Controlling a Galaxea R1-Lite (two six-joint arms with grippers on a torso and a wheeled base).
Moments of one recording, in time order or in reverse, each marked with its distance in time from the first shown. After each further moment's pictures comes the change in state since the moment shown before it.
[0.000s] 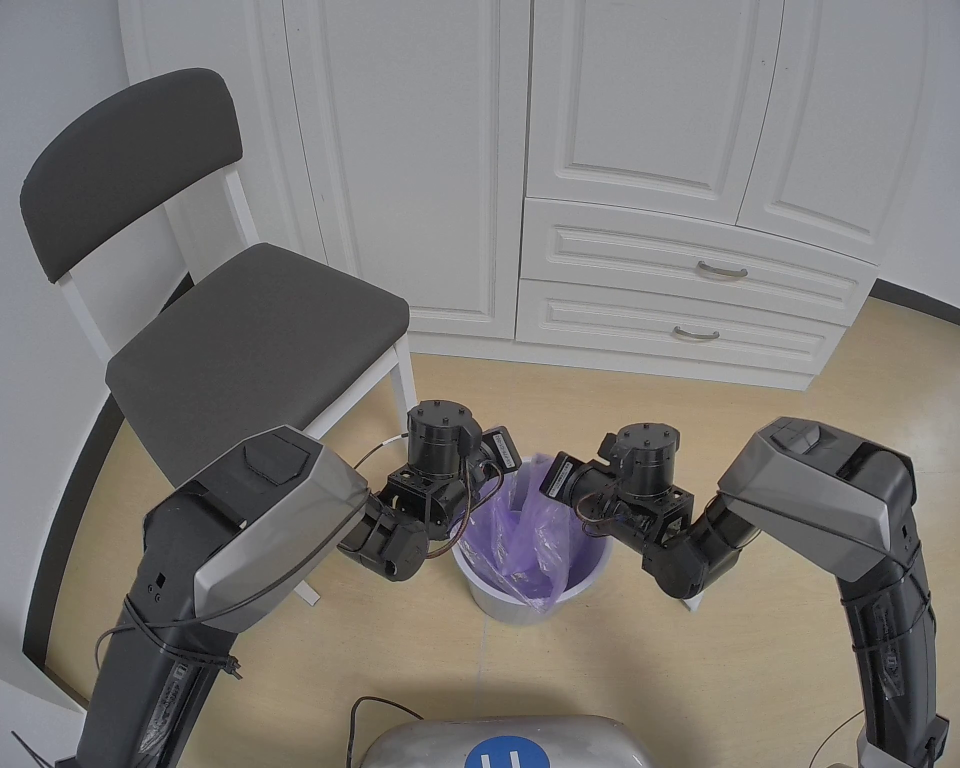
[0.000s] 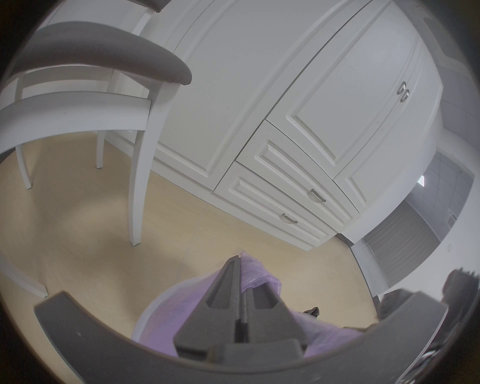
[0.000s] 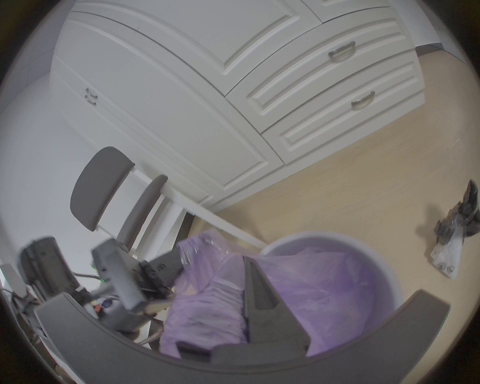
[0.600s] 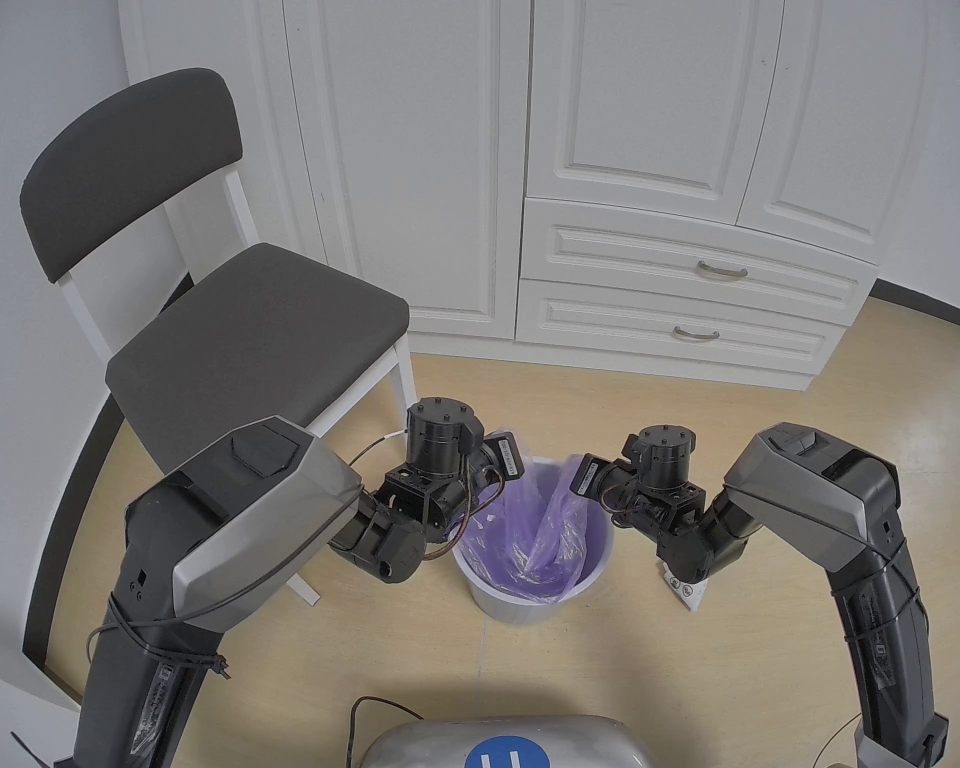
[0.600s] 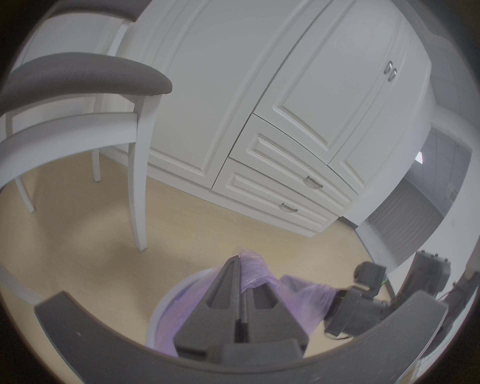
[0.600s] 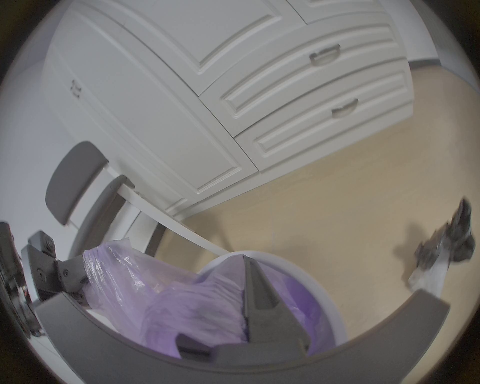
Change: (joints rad) left arm -0.016 -0.061 0.073 0.022 -0.011 0.100; right arm -0.106 0.101 -0.104 0.036 -0.013 -0.139
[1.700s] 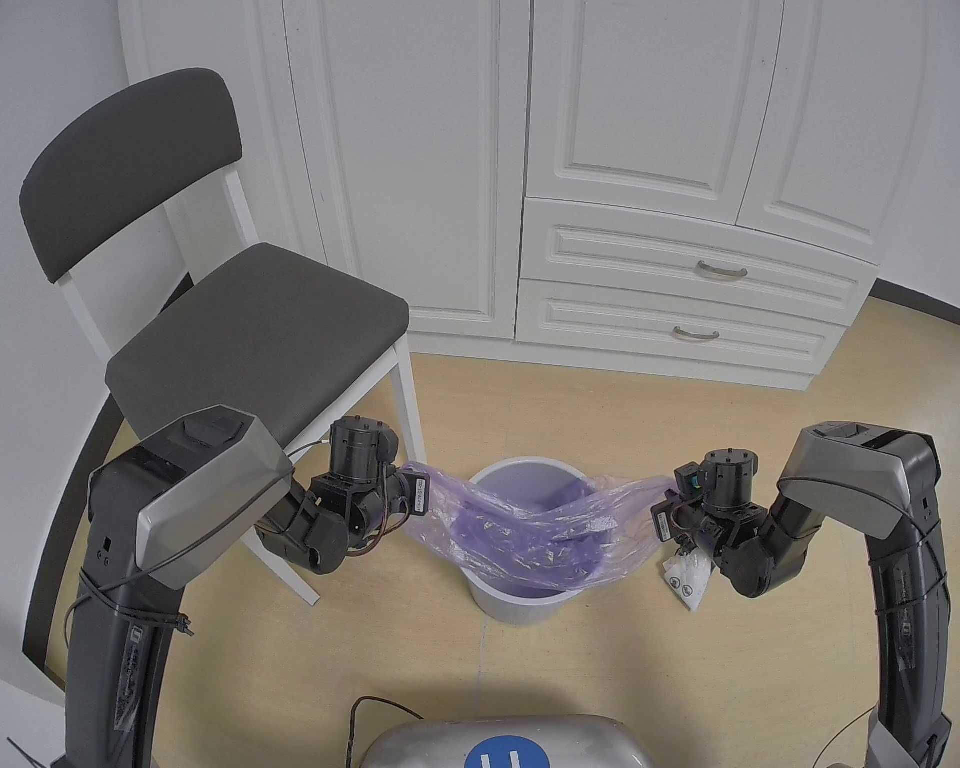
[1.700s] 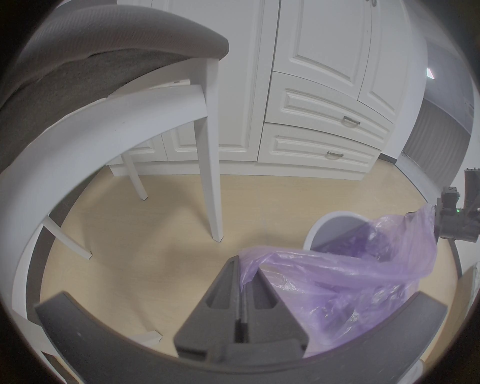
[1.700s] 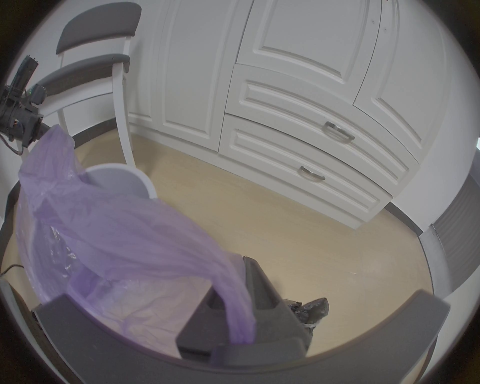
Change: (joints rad) left arm 0.184 -0.022 0.165 0.084 0.003 0.391; right arm -0.145 -0.092 0.324 -0.074 -0.228 -0.814
